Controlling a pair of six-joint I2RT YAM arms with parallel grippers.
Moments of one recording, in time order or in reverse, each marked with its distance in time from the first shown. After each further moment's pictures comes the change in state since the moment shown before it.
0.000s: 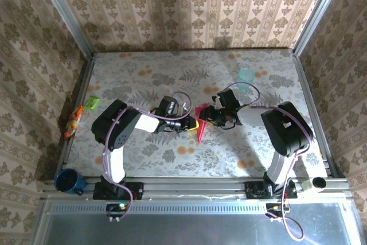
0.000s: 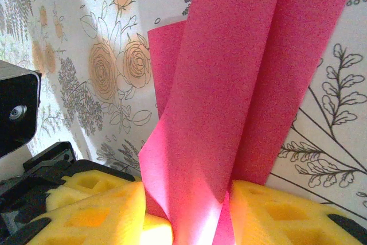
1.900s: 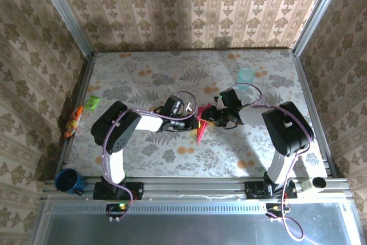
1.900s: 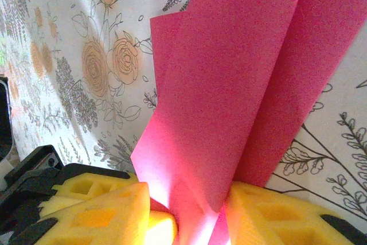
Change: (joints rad) left arm -0.060 -0.034 0.058 -0.150 -0.148 0.111; right arm -0.027 -0.001 -0.007 -0.015 -0.040 0.006
